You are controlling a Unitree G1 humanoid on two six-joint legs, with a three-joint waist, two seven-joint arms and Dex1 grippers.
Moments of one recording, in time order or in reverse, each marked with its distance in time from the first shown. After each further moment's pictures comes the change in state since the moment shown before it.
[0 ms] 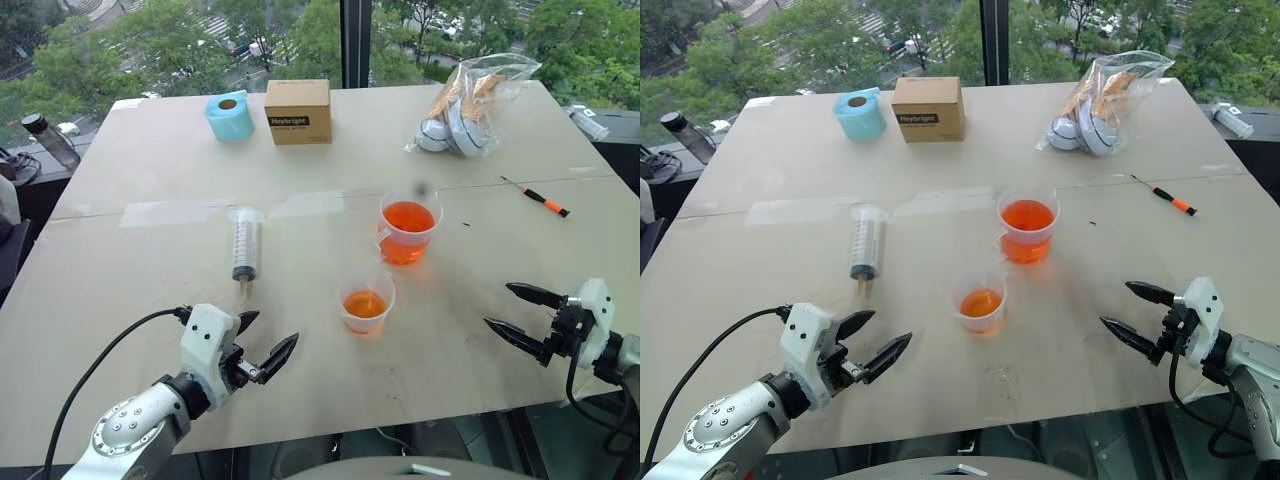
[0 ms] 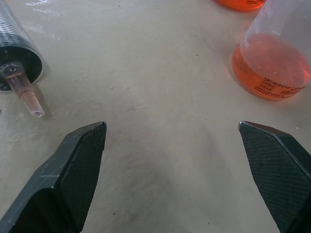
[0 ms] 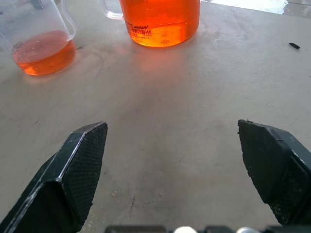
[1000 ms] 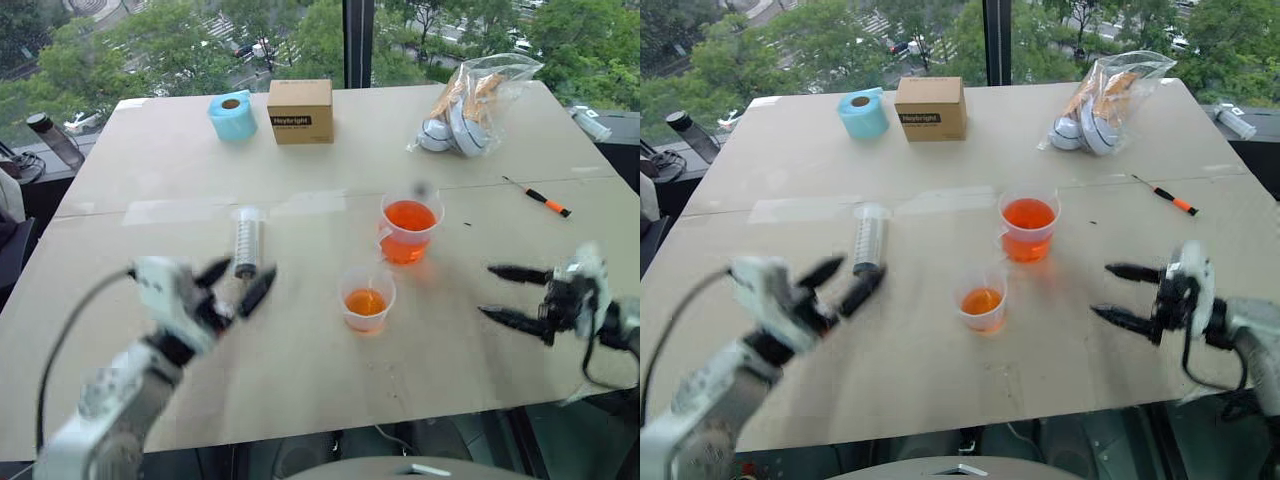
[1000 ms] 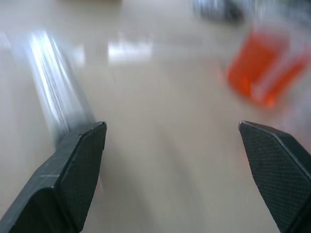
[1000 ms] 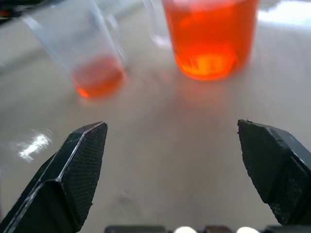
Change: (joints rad) left arm -0.375 -0.020 0.206 0.045 -0.410 0.071 0.278; right arm -0.271 -0.182 0.027 -0.080 0.263 0.287 0.132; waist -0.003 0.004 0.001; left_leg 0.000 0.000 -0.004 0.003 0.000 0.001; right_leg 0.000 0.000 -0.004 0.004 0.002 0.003
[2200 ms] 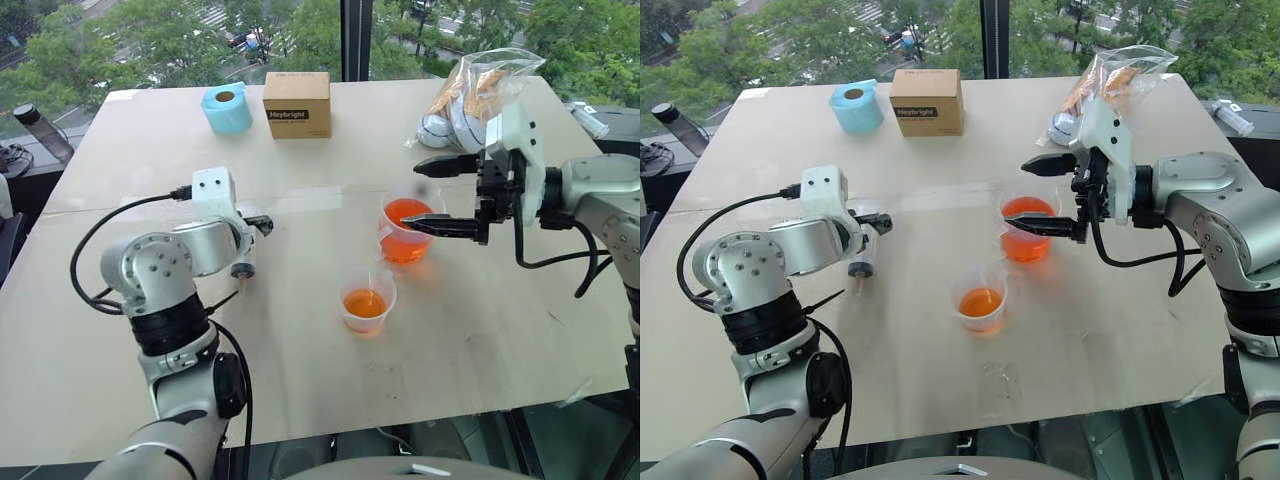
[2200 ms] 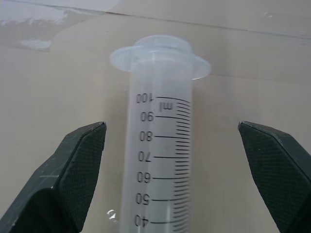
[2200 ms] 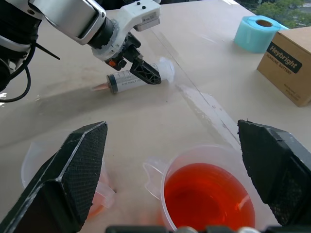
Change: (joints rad) left arm -0.849 -0.195 -0.036 0.523 0.171 0.934 0.886; right arm -0.687 0.050 0.325 -0.092 -0.109 0.337 -0.229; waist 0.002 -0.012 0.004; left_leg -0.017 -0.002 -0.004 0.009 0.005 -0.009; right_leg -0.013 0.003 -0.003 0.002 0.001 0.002
